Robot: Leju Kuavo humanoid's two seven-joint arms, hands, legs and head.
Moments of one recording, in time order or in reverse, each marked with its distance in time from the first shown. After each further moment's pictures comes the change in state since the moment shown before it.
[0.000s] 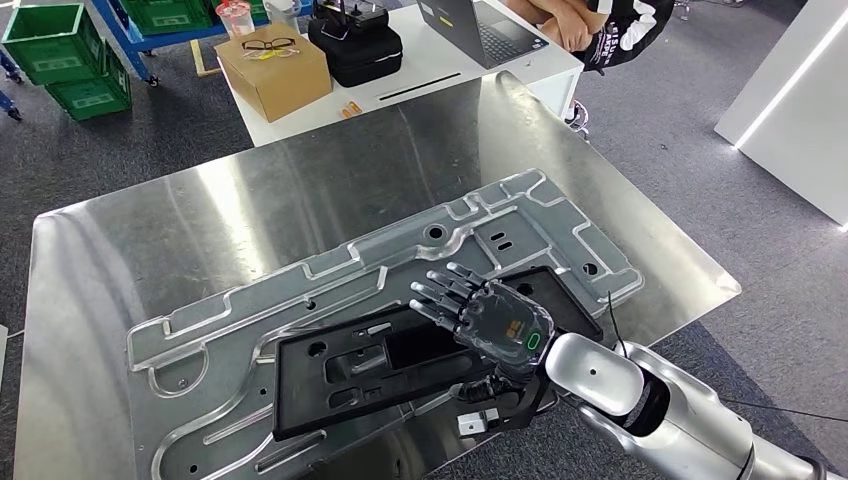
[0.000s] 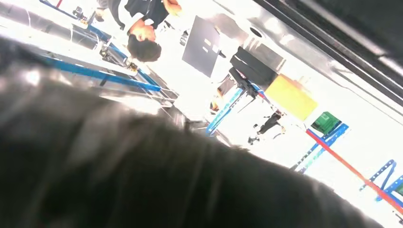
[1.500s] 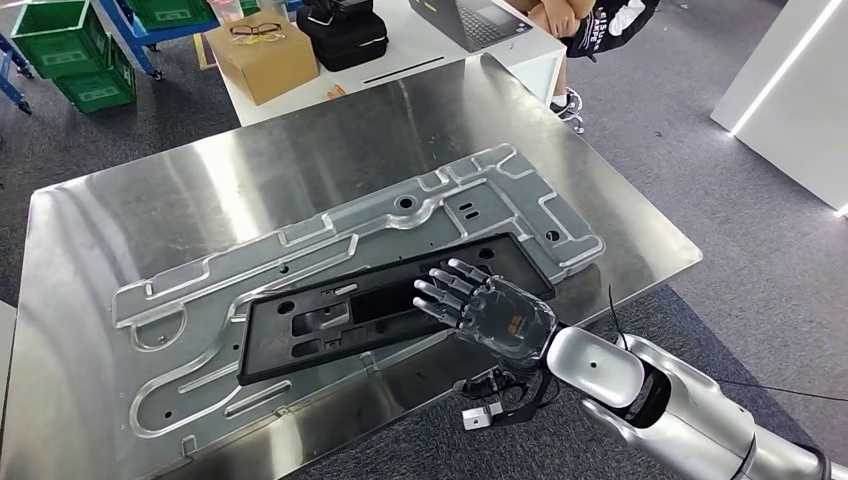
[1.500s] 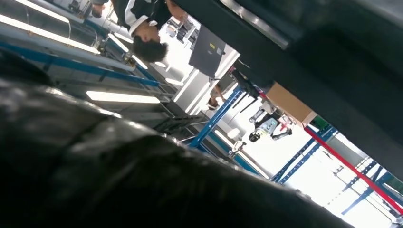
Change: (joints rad) left arm -0.008 0.009 0.001 0.000 -0.002 -0.006 -0.010; right arm -0.037 -0.018 0.026 0.023 -0.008 0.002 -0.007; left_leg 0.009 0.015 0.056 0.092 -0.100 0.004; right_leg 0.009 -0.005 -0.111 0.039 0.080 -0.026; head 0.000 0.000
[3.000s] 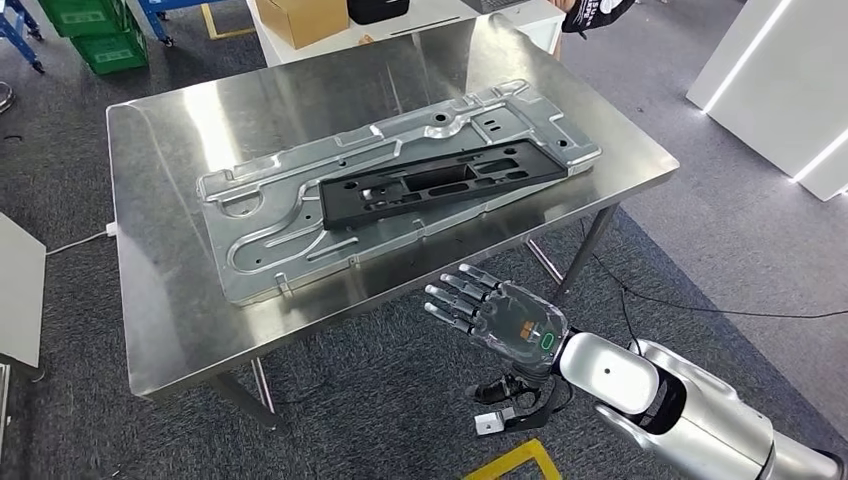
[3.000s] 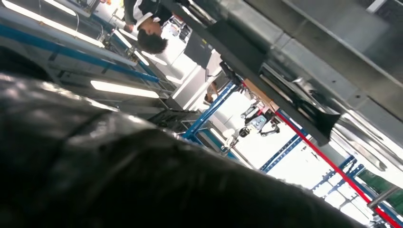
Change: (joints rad) left arm -0.011 0.019 -0.001 0.011 -0.001 -0.001 -0.019; right arm 0.020 -0.056 -0.003 -0.031 -0.004 -0.007 0.006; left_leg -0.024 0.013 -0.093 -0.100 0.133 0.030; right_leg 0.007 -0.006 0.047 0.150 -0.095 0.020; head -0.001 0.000
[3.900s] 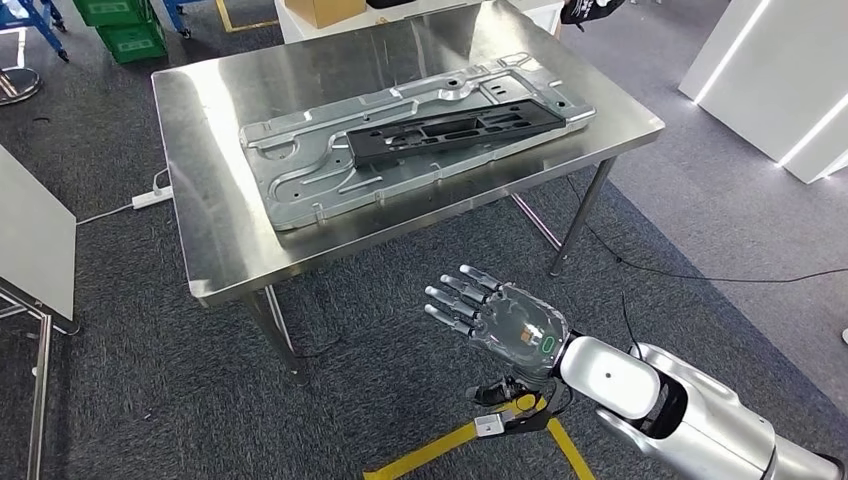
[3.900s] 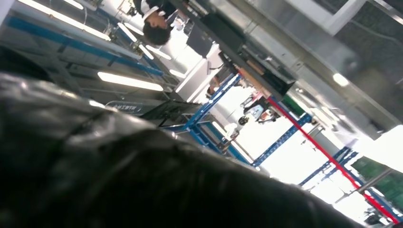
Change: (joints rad) left arm 0.003 0.003 -0.002 0.006 0.000 -0.006 -0.012; right arm 0.017 -0.003 -0.003 -0.011 0.022 -0.003 0.010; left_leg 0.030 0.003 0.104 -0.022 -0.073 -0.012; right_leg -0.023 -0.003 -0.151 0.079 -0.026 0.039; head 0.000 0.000
